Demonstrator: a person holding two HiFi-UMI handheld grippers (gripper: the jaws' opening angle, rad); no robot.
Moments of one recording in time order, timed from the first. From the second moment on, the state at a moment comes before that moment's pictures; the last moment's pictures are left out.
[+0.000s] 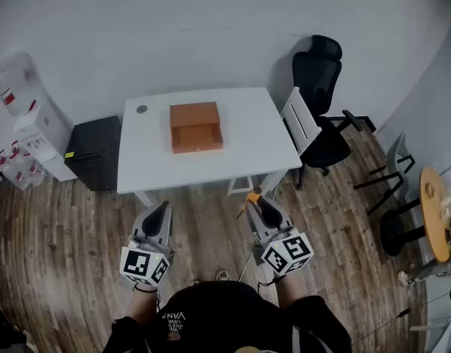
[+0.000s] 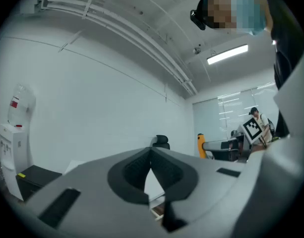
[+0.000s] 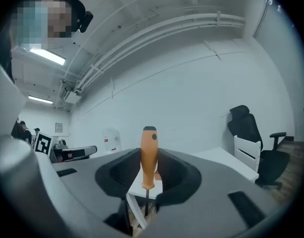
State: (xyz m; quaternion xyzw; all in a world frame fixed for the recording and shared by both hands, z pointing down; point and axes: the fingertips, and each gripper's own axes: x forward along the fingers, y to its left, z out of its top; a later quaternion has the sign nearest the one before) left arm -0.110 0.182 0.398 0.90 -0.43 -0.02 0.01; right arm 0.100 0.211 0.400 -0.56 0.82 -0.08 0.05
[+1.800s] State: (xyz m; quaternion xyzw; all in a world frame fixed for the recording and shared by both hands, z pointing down) left arm -0.089 0.062 0.442 0.89 -0.45 -0.01 0.05; right arm 0.111 0.071 0.430 -0.53 0.84 -0.11 0.04
